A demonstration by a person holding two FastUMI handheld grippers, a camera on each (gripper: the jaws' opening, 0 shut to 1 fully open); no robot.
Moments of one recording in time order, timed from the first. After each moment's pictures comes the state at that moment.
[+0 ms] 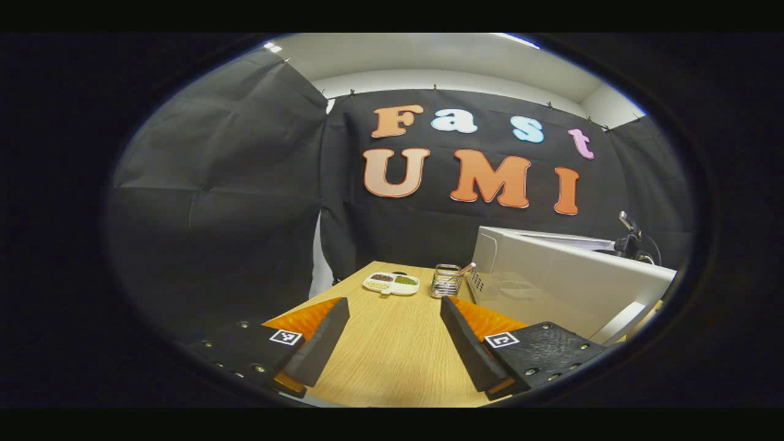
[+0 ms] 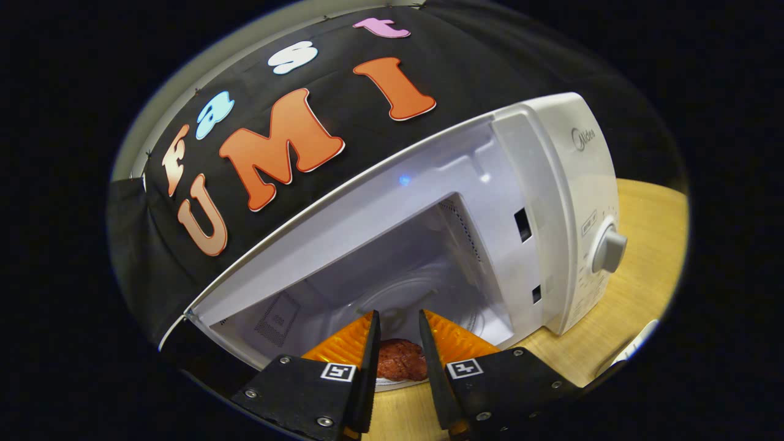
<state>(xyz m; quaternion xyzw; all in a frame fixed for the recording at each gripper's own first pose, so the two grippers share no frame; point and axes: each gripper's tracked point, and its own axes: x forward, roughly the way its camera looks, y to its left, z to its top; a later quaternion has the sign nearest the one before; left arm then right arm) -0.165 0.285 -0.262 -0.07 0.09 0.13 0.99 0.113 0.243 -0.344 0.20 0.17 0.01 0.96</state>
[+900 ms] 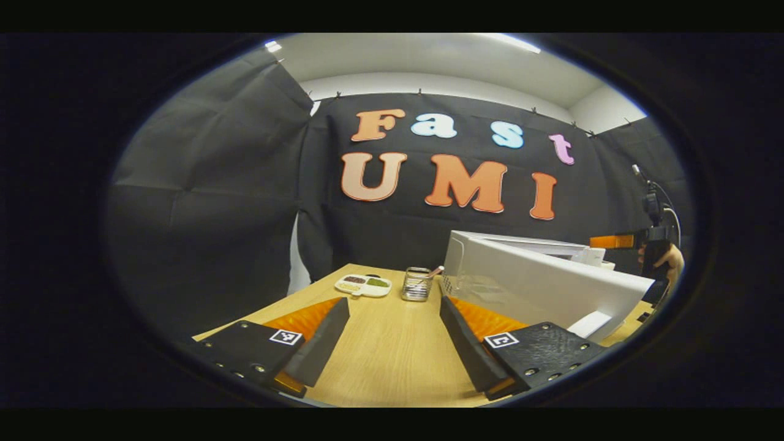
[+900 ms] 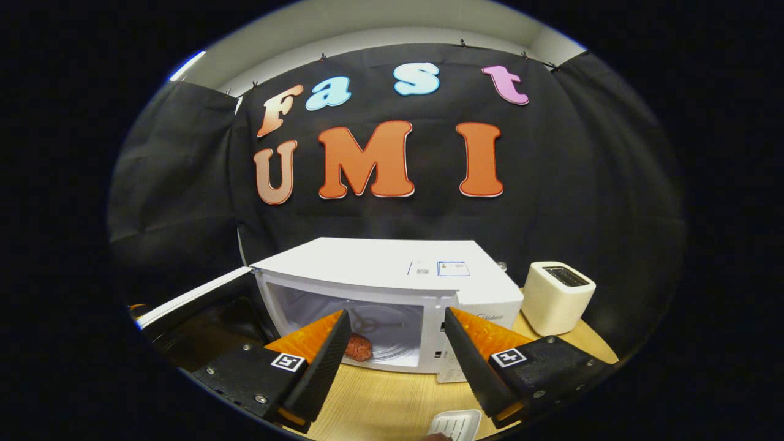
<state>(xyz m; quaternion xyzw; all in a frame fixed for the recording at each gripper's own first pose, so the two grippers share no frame) -0.159 0.233 -0.253 -0.08 0.07 0.08 0.99 0.019 0.174 -0.198 -0.02 0.09 0.13 0.99</state>
